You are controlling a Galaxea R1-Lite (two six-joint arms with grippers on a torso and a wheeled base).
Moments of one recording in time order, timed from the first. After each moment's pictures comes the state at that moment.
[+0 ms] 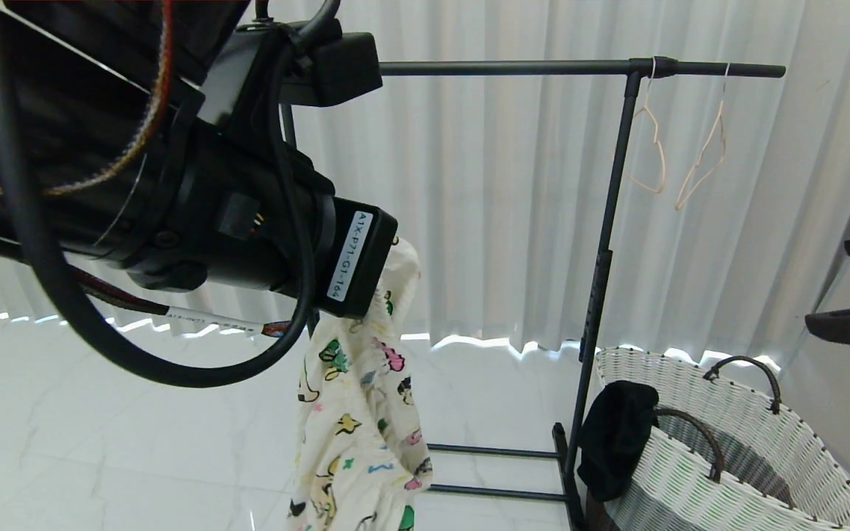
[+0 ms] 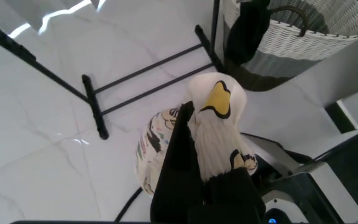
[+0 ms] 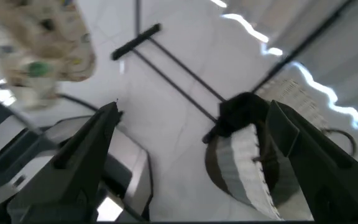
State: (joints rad) left arm -0.84 1.65 -1.84 0.93 0.21 -0.17; right arm 0.84 1.24 -1.62 0.93 -0.13 0.03
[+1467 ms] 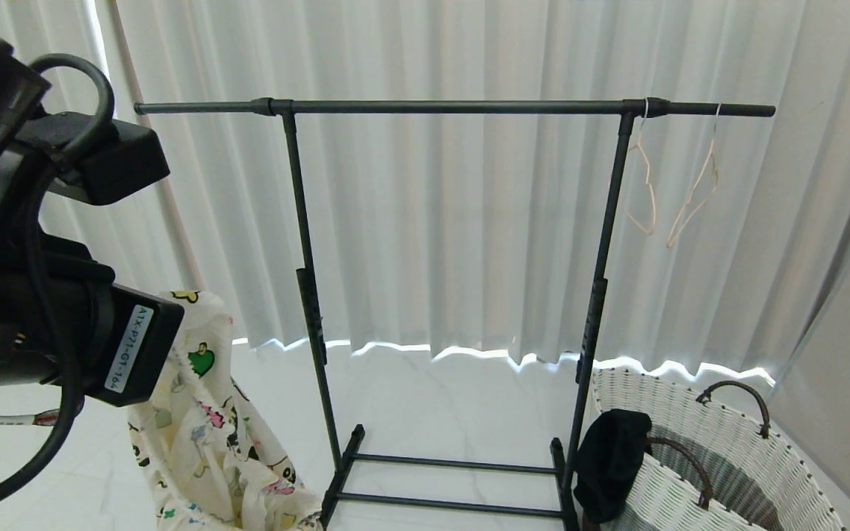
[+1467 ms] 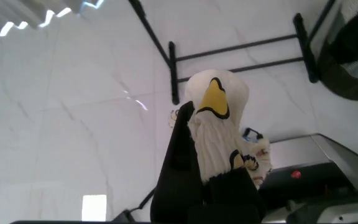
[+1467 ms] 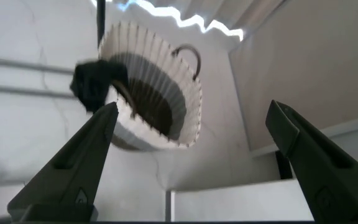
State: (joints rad) left arm -0.69 1.36 -1.43 0.92 0.45 -0.17; right arm 0.32 1.14 -1.27 0.73 -0.47 -0.03
